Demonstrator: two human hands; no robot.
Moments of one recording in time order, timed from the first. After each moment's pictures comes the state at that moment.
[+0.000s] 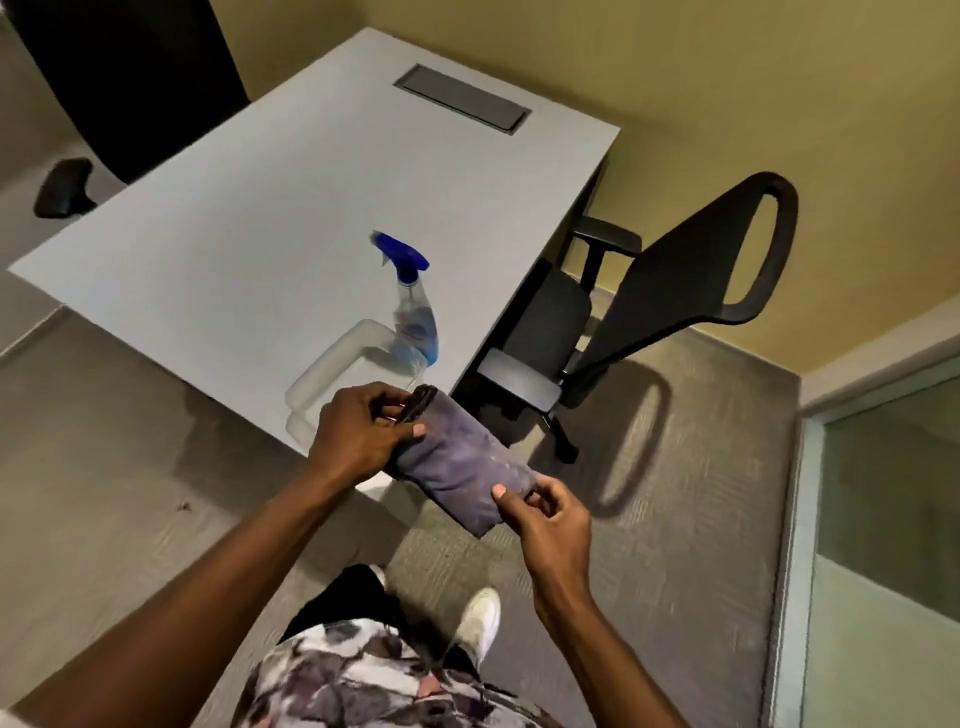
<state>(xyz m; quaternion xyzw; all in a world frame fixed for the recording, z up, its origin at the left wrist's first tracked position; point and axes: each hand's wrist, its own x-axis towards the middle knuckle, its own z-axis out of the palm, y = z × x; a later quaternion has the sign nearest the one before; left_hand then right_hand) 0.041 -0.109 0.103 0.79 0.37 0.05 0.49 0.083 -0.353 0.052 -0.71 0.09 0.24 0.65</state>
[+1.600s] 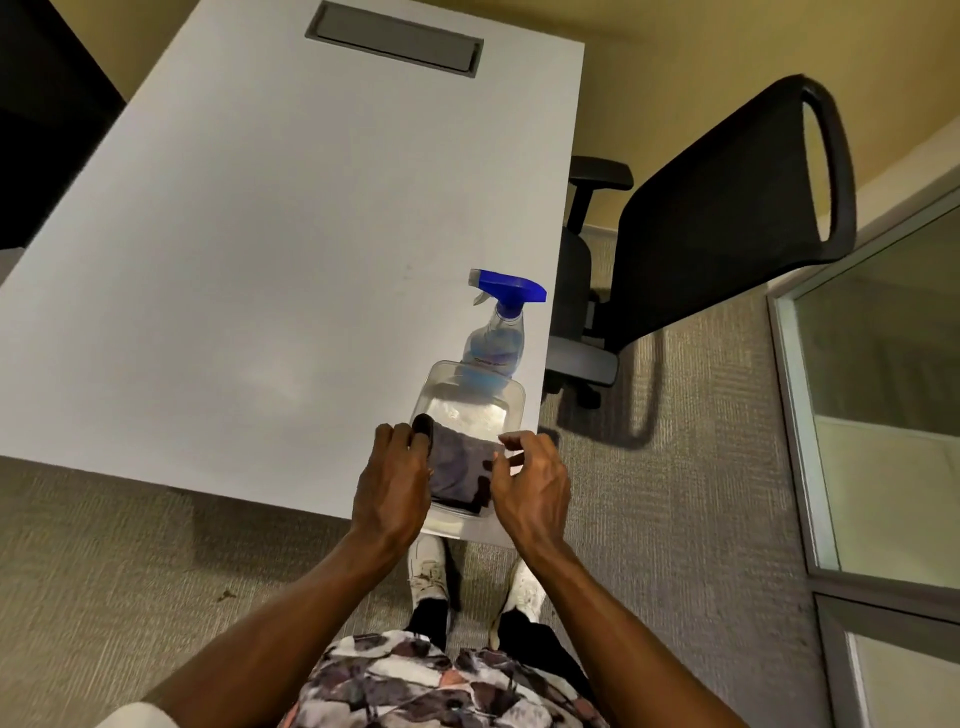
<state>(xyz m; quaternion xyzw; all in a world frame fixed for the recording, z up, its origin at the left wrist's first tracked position) 0.038 0.108 -0.018 0.97 0.09 -0.04 0.22 0.076 -0.062 -0.012 -0.94 0.05 0.05 0.34</state>
